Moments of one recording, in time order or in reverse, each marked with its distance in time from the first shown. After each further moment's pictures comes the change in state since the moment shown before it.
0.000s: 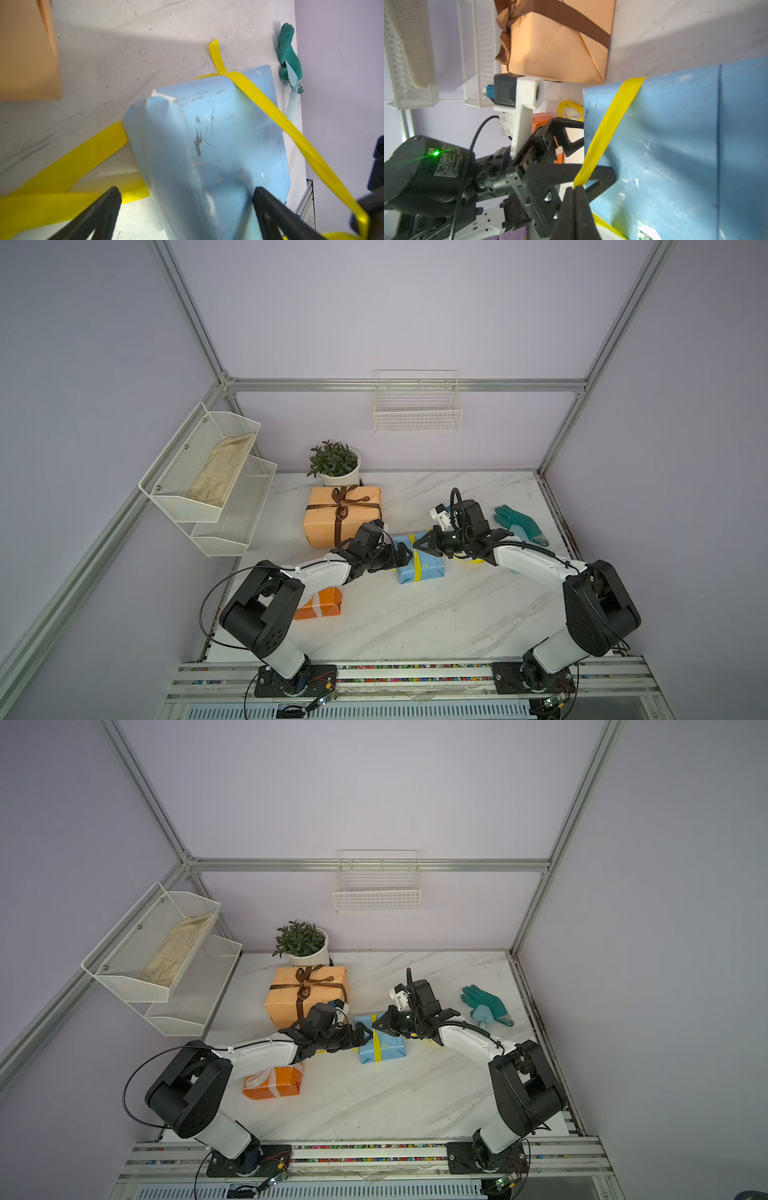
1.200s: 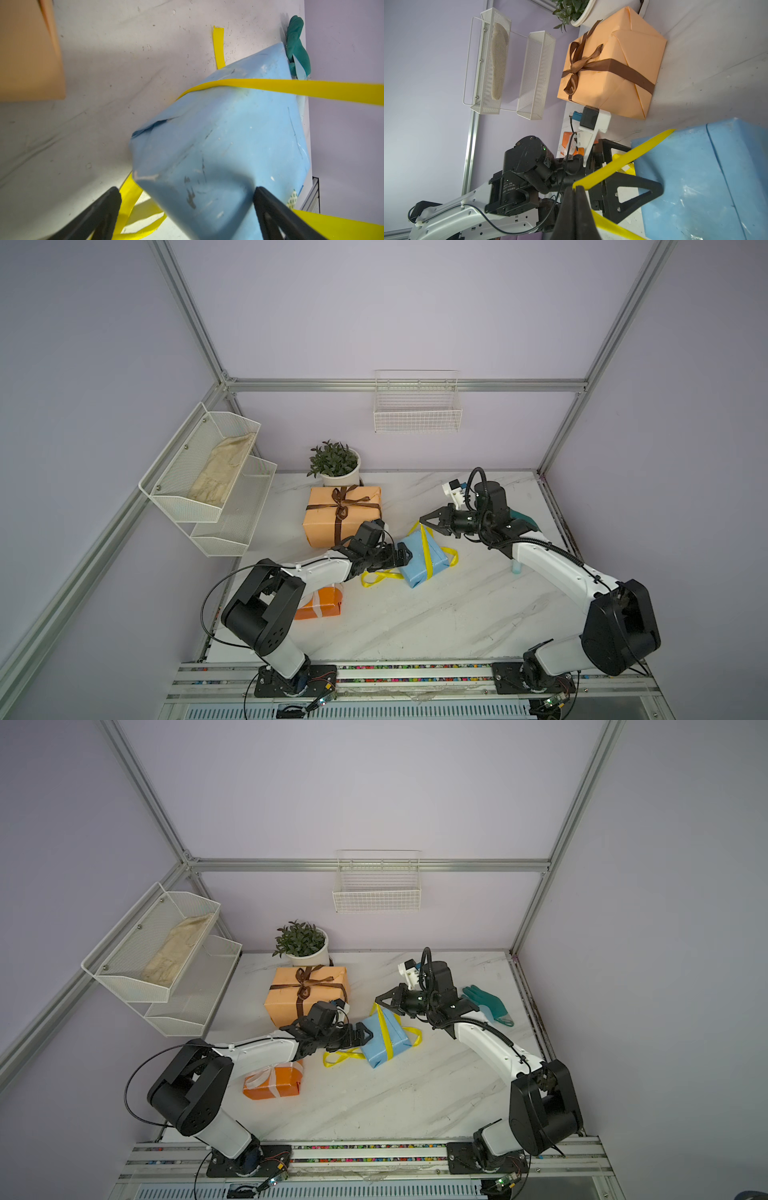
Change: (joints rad) left arm 0.006 0.014 0.031 -0.064 0.006 0.026; right arm -0.076 -0.111 0.089 0.032 -0.078 0.042
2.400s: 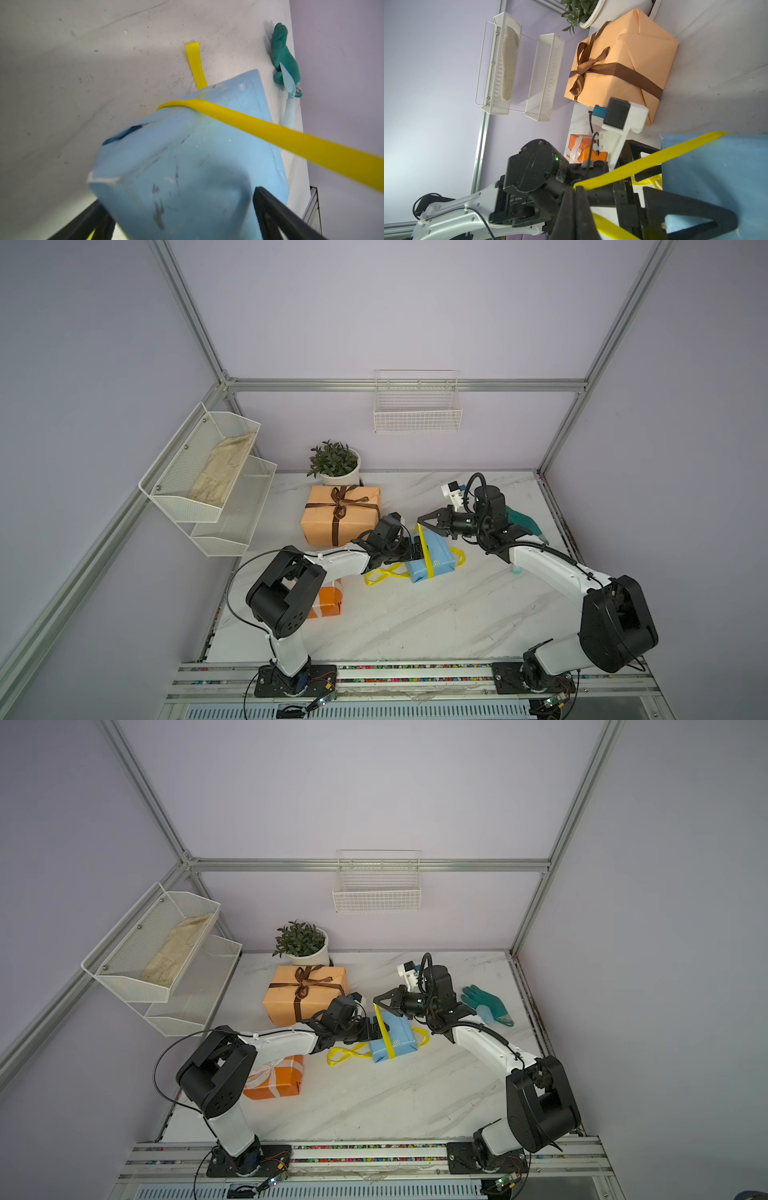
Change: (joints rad) left arm -0.087 0.164 0.157 0.057 -0.060 -0.038; right arm 0.000 0.016 -0.068 0.171 -0.034 0.068
